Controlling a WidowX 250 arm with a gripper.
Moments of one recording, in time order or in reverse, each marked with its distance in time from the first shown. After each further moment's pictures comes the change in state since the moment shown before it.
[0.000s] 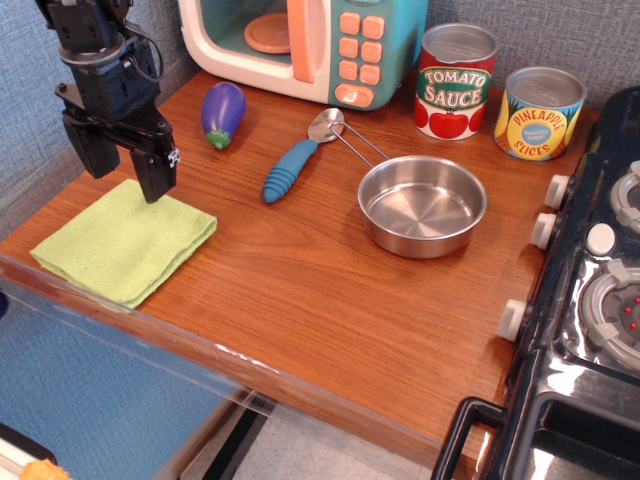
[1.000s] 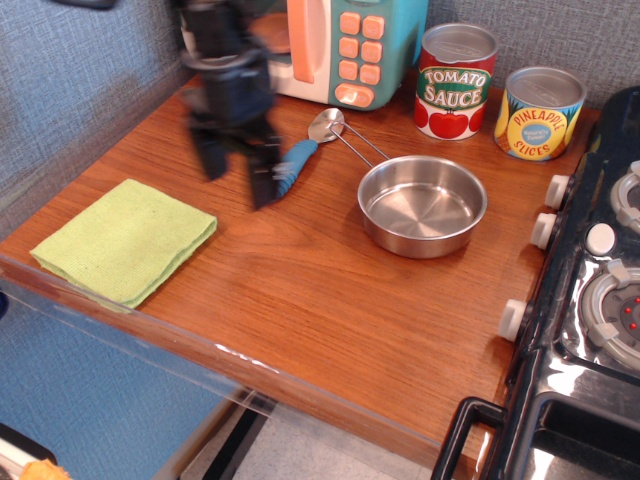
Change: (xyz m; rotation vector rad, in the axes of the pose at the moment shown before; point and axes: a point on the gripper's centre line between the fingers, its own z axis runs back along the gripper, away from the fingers) arm 0.052 -0.094 -0.003 -0.074 0.014 -0.288
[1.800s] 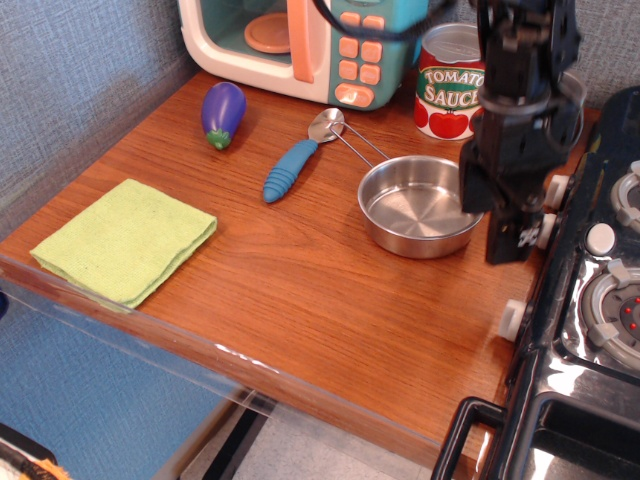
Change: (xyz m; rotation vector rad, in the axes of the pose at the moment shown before) arm 0.089 -0.140 -0.022 -0.053 -0.044 -0.597
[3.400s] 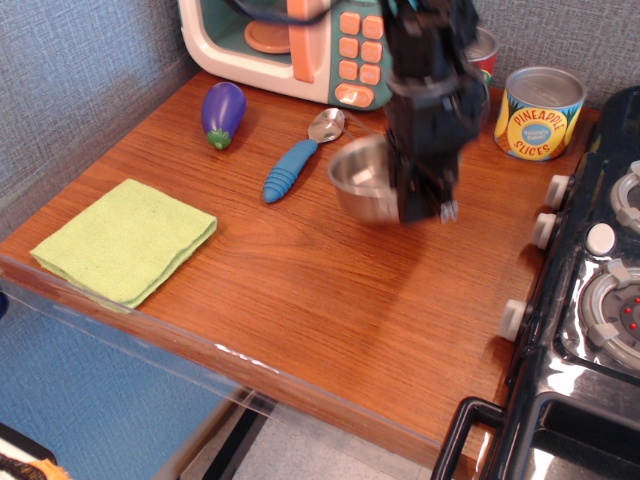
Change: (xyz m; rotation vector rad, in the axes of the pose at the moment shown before) arm -0.052 0.020 0.034 0.010 -0.041 0.162
